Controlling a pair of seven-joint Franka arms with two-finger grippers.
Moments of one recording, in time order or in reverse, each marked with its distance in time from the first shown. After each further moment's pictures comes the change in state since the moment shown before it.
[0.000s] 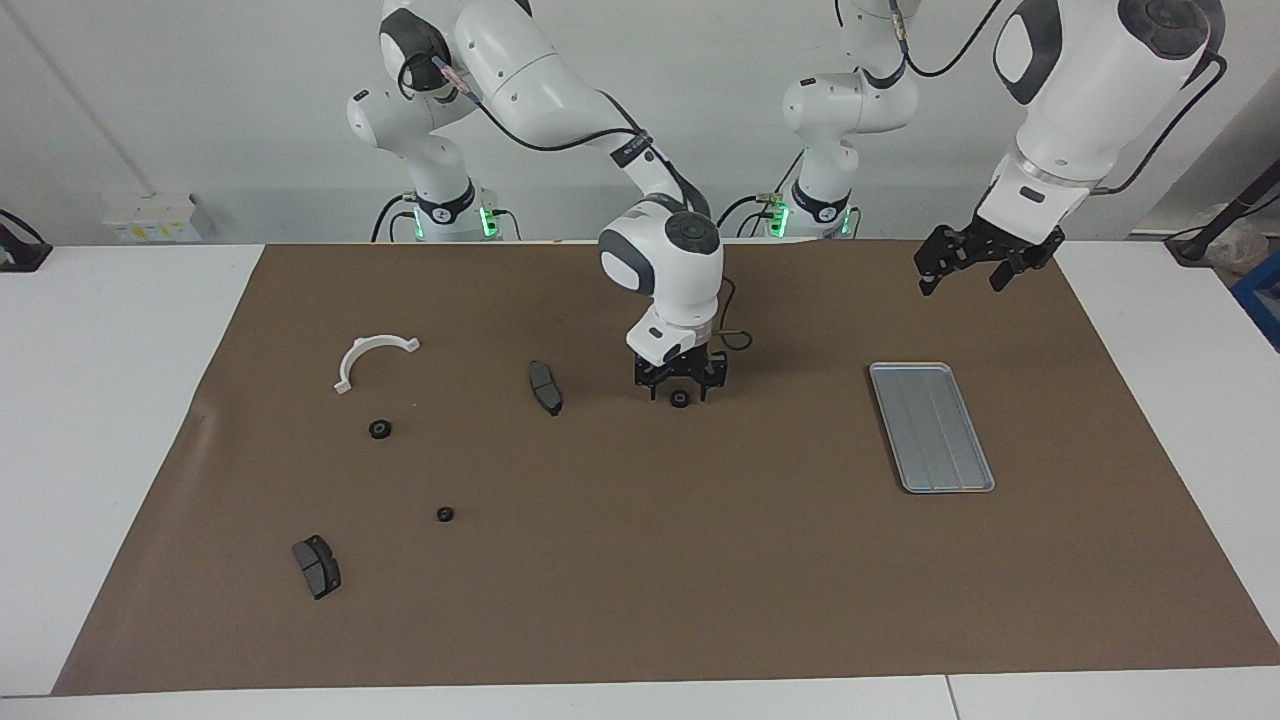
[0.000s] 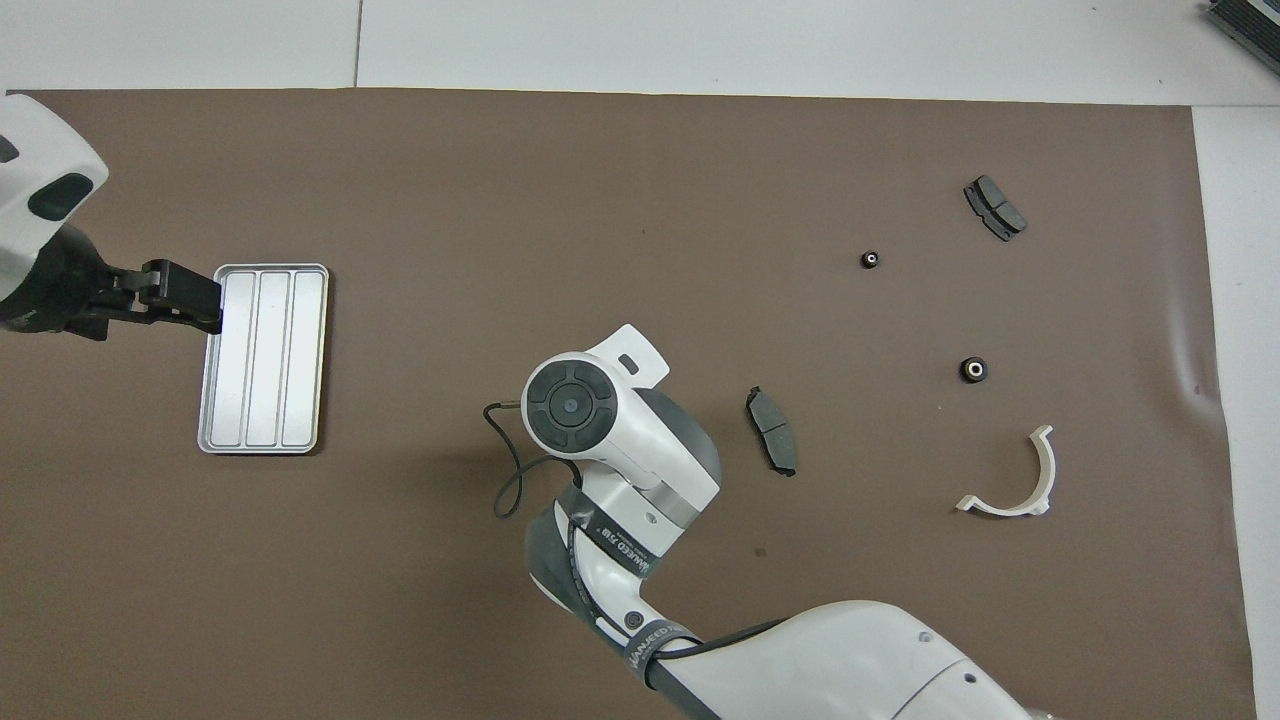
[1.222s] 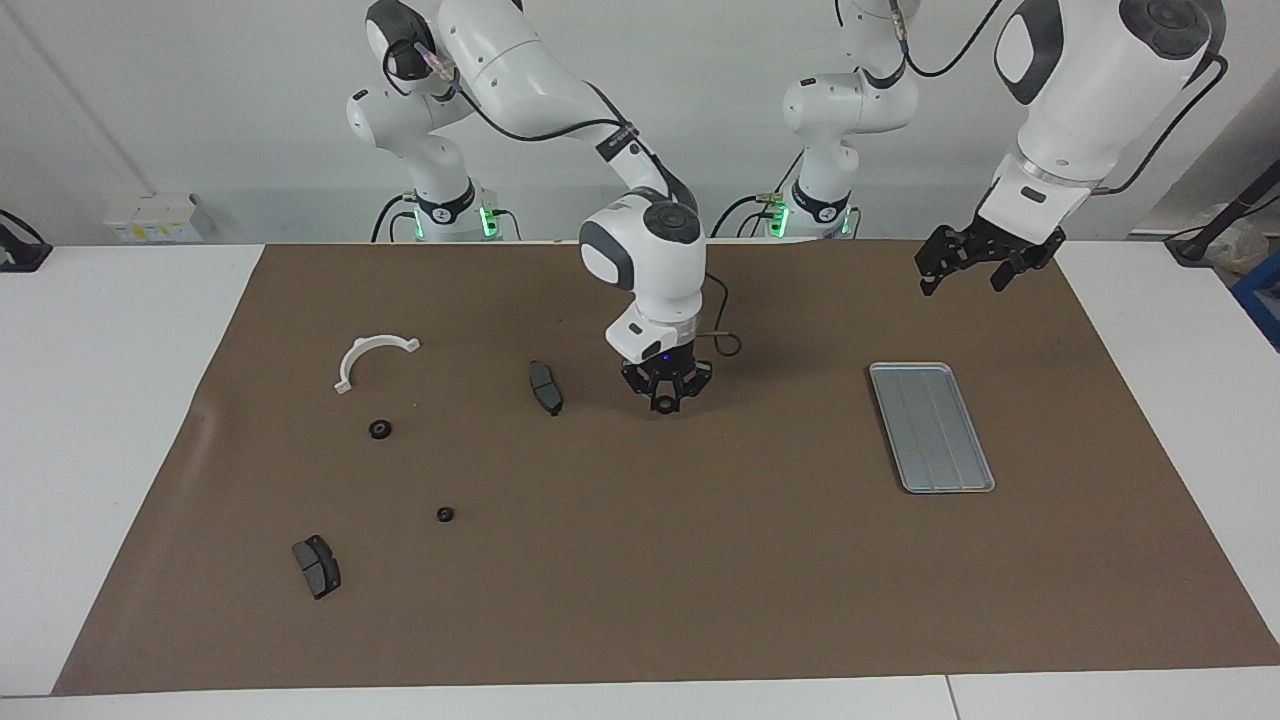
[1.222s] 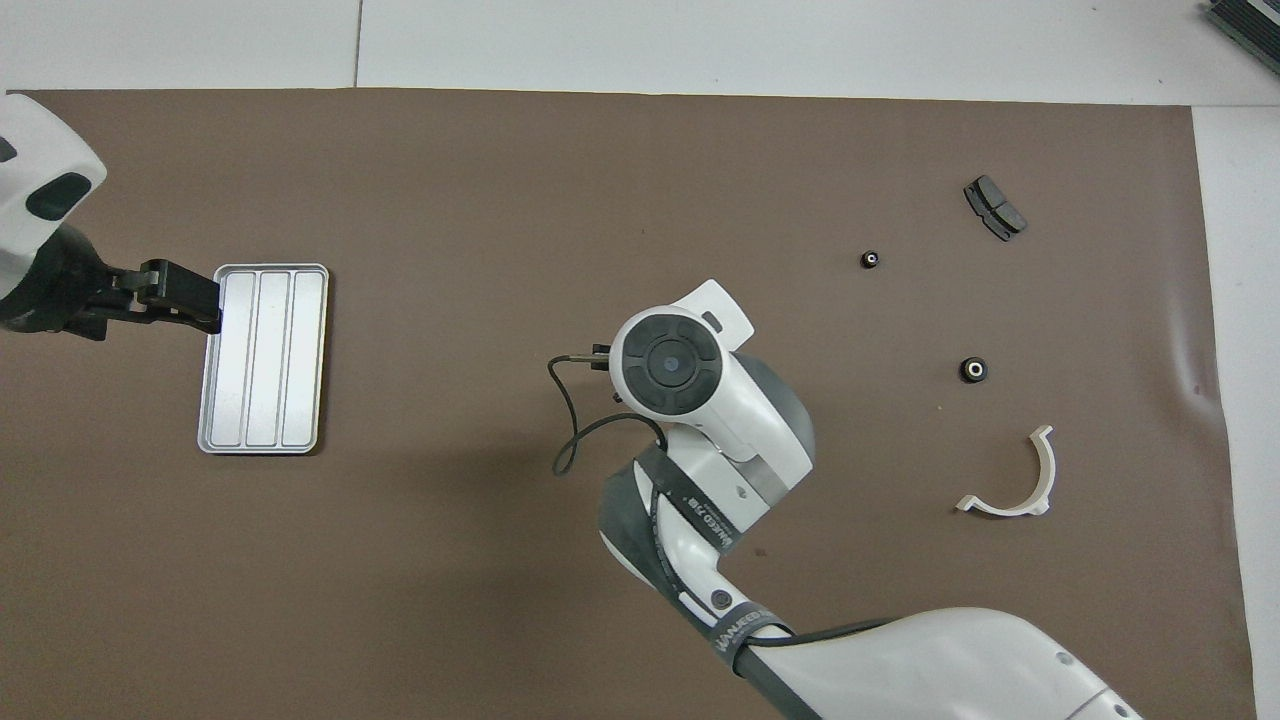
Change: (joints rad) left arm 0.000 0.000 0.002 0.000 0.000 0.000 0.000; right arm -0.126 -0.163 -0.021 -0.116 -0.017 -0.006 -0.080
